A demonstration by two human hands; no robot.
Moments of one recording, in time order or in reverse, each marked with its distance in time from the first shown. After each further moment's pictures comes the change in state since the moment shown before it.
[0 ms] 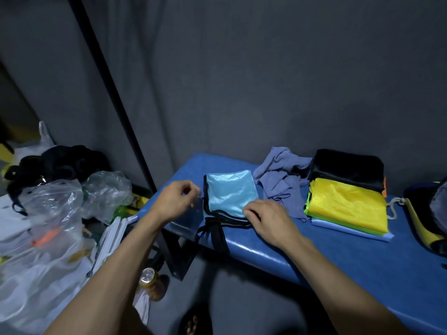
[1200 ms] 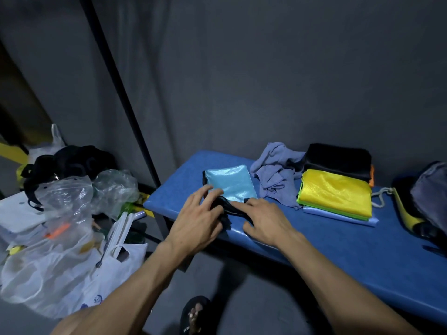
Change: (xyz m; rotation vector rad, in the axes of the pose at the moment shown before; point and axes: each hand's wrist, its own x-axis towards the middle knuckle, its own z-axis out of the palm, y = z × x) left_hand -0.078 0.020 0.055 0.758 0.137 0.629; right_hand -0.030 -0.025 -0.011 -0.258 -0.213 -0.025
